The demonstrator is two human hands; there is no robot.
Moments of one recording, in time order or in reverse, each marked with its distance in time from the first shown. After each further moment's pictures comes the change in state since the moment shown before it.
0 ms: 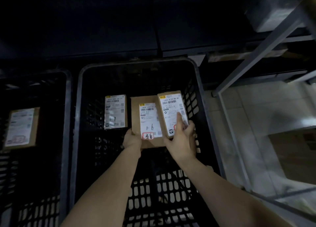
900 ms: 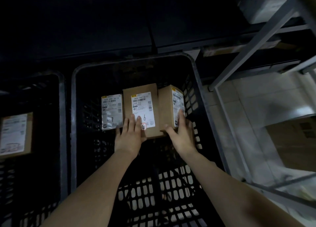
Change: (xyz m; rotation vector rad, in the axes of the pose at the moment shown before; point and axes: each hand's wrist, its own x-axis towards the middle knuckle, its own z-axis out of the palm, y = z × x) left_hand 0.000 0.009 -0.028 1.546 -0.084 0.788; right_hand 0.012 0.001 0.003 0.432 -0.066 0.108
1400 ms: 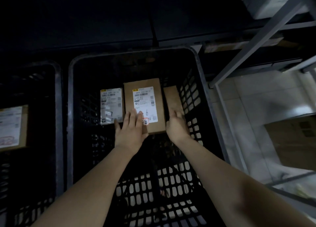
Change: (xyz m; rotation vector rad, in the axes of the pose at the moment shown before) left_hand -0.002 0.002 0.001 -0.005 0.081 0.052; right_hand 0.026 -0.006 0.016 -0.341 -0.058 -0.116
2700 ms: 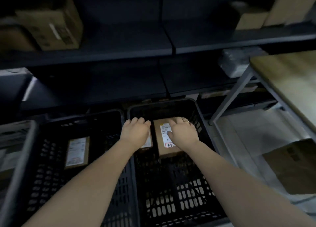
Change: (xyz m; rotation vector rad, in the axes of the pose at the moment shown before) left_hand -0.115 -0.068 -0.203 0.166 0.288 0.181; right_hand -0.139 -0.146 -0.102 -0.531 0.192 -0.311
